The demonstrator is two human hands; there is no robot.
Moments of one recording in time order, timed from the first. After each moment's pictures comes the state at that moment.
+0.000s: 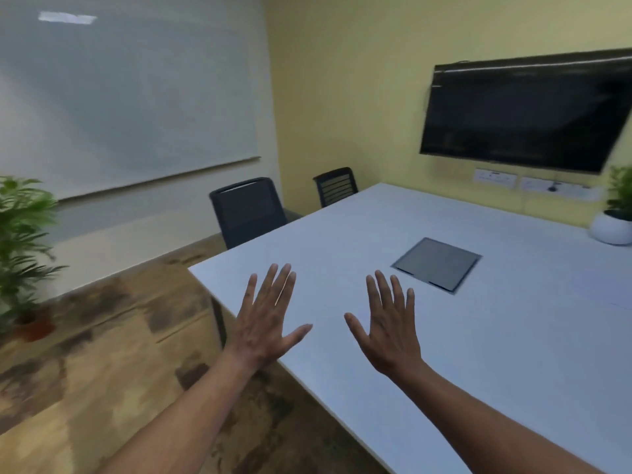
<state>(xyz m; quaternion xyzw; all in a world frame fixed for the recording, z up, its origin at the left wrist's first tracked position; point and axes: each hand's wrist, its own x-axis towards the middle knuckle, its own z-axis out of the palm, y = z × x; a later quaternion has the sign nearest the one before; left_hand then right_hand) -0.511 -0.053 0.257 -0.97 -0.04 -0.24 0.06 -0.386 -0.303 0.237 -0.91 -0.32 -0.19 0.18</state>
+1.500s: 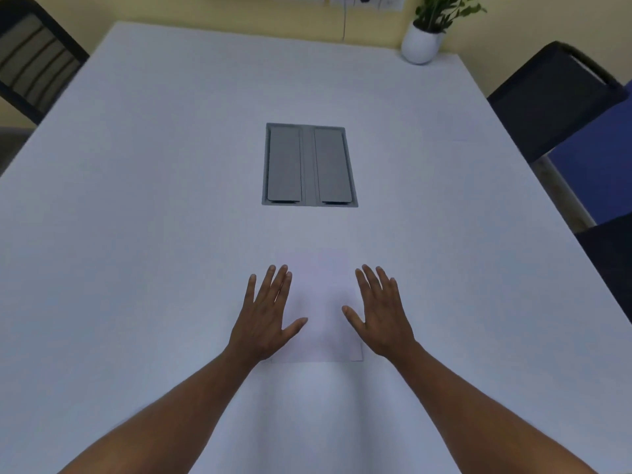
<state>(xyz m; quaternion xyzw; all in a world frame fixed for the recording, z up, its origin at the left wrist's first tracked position) -0.013 0.024 -0.012 -0.93 0.34 -0.02 -0.11 -0.104 -0.254 0.028 -0.99 0.04 0.00 0.12</state>
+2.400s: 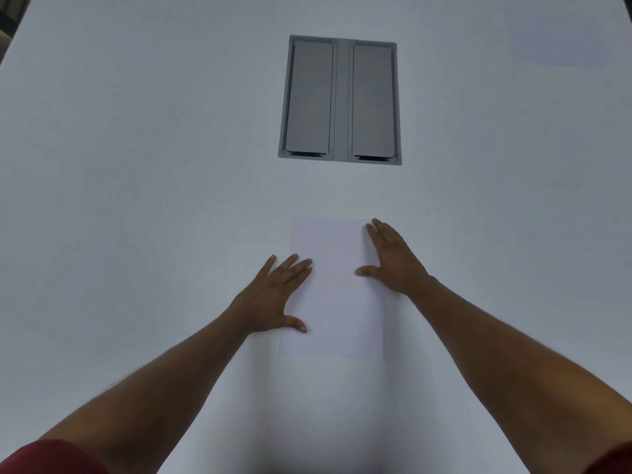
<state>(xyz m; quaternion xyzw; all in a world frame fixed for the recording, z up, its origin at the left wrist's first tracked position) 0.050 0.034 -0.081 -0.88 0.42 0.20 -0.11 0.042 -0.306 -0.052 -0.96 0.00 0.21 0.19</state>
